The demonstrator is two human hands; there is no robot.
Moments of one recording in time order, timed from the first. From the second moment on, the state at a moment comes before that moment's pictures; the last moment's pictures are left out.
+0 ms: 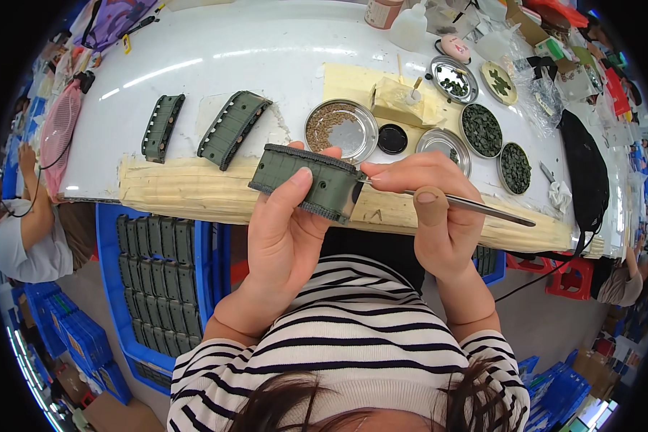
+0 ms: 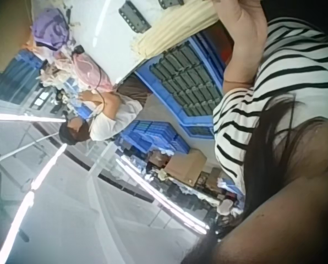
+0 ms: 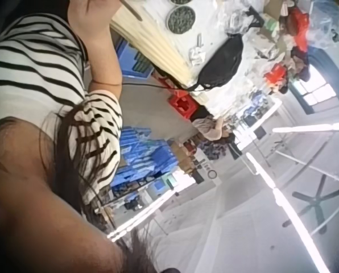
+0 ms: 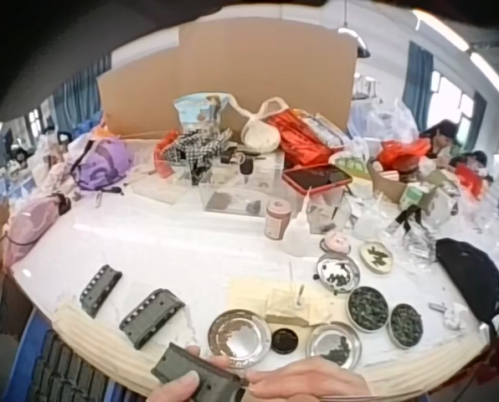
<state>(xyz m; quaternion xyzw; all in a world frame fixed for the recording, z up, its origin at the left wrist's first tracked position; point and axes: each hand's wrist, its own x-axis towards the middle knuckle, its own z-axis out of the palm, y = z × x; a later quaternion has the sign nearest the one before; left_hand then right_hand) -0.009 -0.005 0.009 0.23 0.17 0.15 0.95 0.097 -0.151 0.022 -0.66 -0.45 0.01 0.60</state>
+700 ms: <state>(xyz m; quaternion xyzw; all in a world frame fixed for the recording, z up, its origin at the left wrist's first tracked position) -0.008 -0.007 0.010 0.23 0.20 0.15 0.94 0.092 -0.150 0.019 -0.66 -0.46 -0.02 0.60</state>
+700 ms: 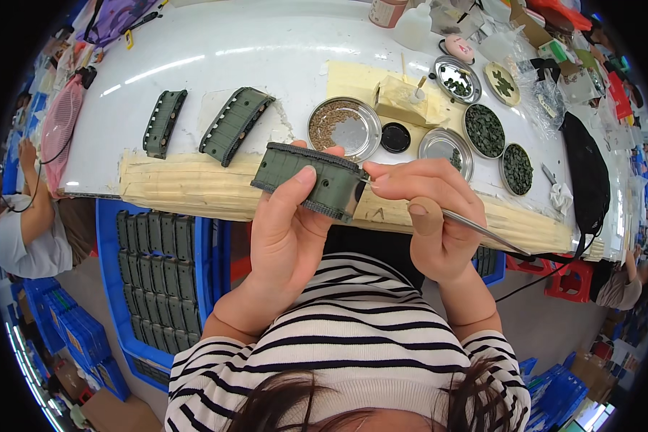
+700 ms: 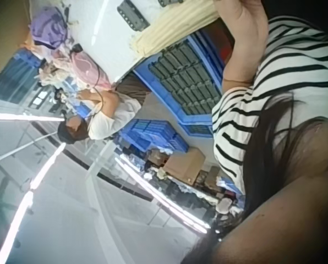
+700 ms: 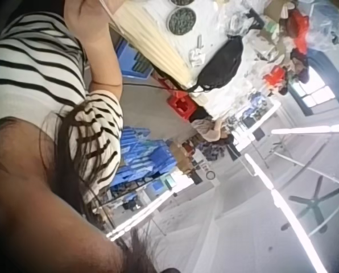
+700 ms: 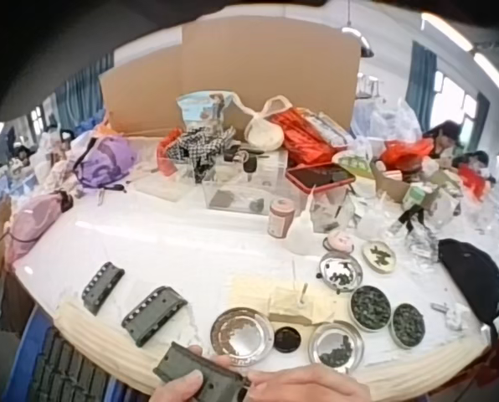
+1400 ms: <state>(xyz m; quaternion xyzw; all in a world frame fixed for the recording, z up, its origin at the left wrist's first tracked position) -0.009 -0.001 0.002 0.22 0.14 0.13 0.96 0.081 -0.155 0.016 -0.63 -0.49 -0.03 0.61</state>
